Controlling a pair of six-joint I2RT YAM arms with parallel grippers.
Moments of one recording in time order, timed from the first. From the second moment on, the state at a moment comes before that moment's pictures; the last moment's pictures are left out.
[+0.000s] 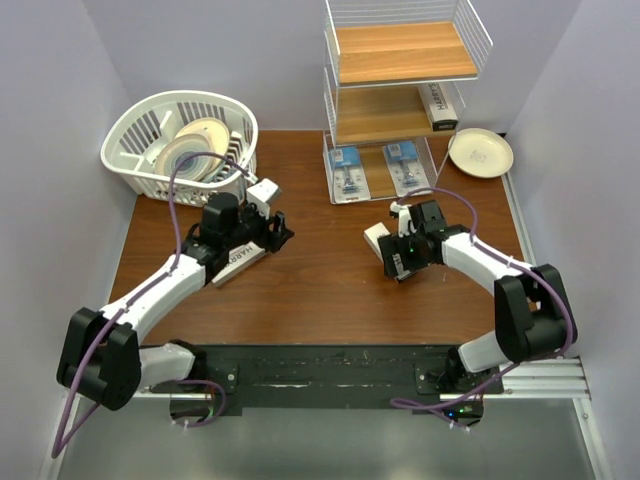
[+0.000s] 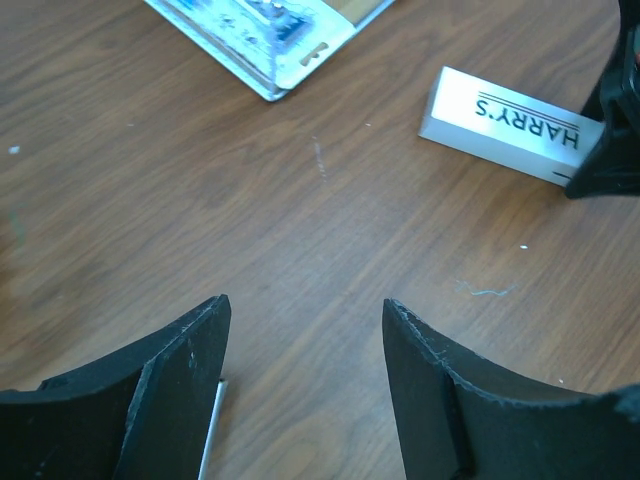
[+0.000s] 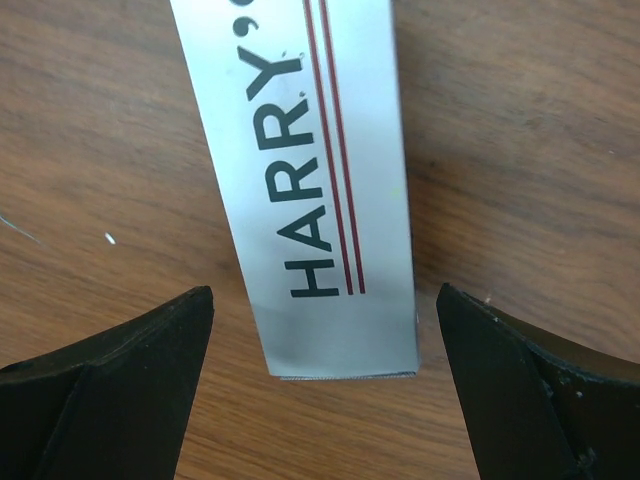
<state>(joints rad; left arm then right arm) -0.39 1.22 0.73 0.06 0.35 0.02 0.30 1.47 0.82 -0.45 -0.12 -0.01</state>
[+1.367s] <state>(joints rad) -0.32 1.29 0.79 0.10 0.41 -0.07 0.36 1.26 1.33 -0.60 -0.12 -0.04</state>
